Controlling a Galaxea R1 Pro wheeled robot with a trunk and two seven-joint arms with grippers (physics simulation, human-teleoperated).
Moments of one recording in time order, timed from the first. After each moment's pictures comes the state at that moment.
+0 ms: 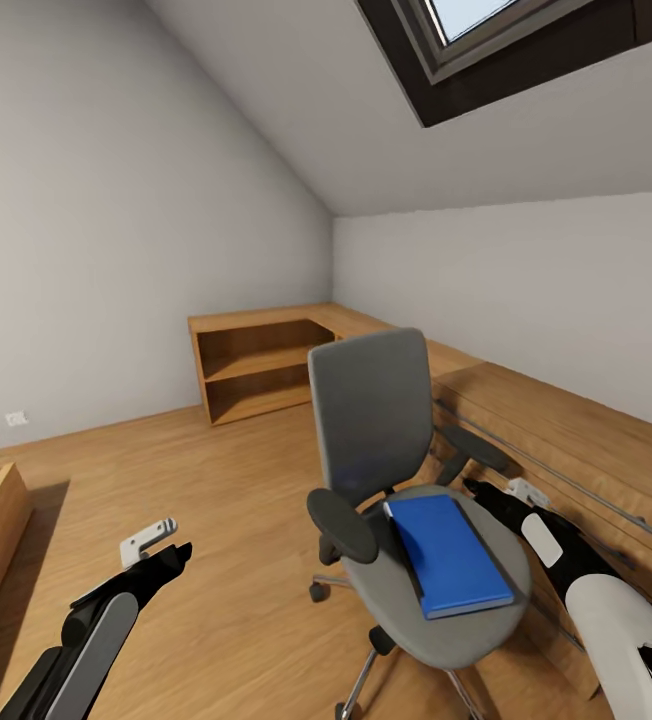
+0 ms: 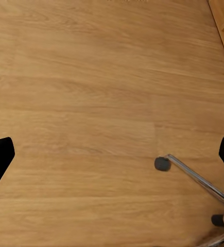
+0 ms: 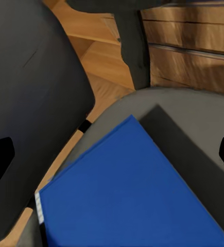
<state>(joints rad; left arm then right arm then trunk) -0.24 0.14 -0.06 -1.42 0.75 0.53 0.54 -0.82 -0.19 -0.25 -0.41 -0.44 0.24 0.16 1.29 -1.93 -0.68</state>
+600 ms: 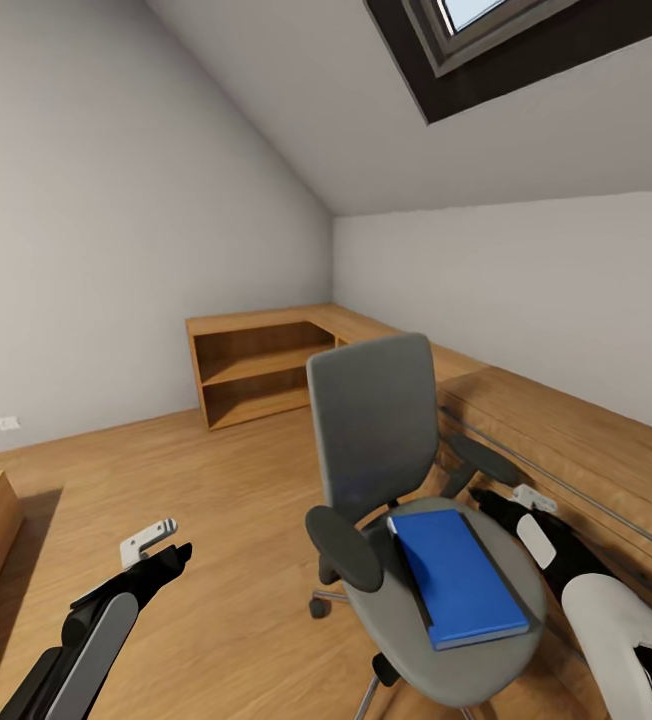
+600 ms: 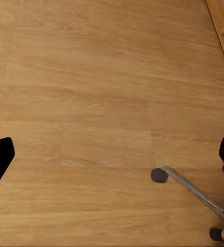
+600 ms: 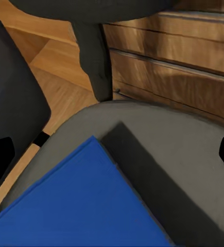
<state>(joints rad) -0.24 0.15 -0.06 -1.41 0.75 0.53 0.54 -0.82 -0.18 -0.24 -0.41 -0.38 0.24 -0.01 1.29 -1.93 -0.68</state>
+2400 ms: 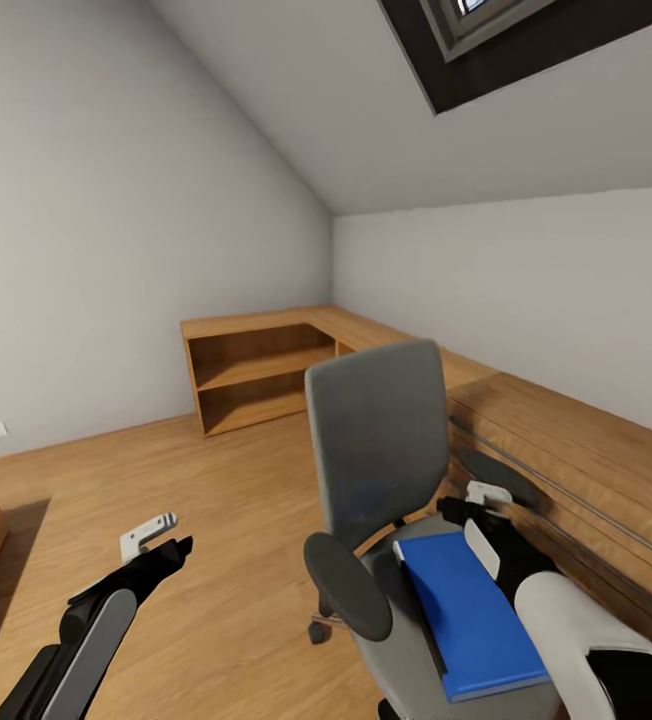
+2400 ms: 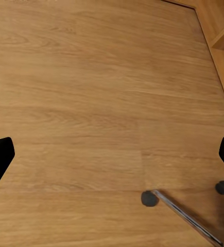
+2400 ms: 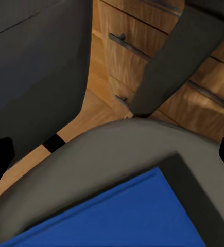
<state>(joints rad) -0.24 0.15 -0.06 -1.45 0.75 0.54 0.54 -0.82 -0.07 -0.02 -0.41 -0.23 0.19 -0.17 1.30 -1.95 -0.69</state>
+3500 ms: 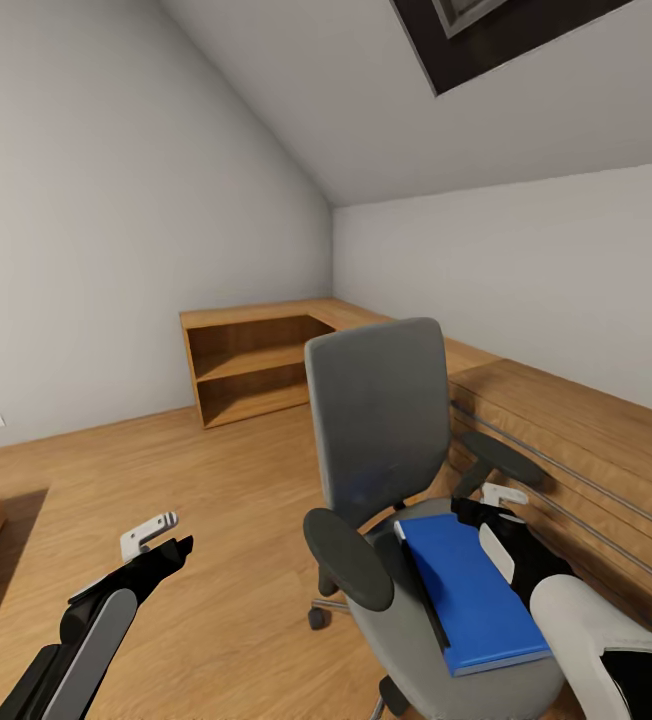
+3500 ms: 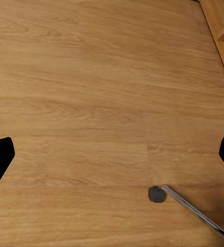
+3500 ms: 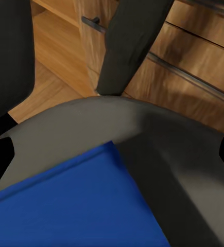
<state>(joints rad) -0.24 0.14 -0.06 -1.46 0.75 0.54 0.54 -0.81 -0.11 -0.01 -0.38 -0.23 0.14 -0.16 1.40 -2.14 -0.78</state>
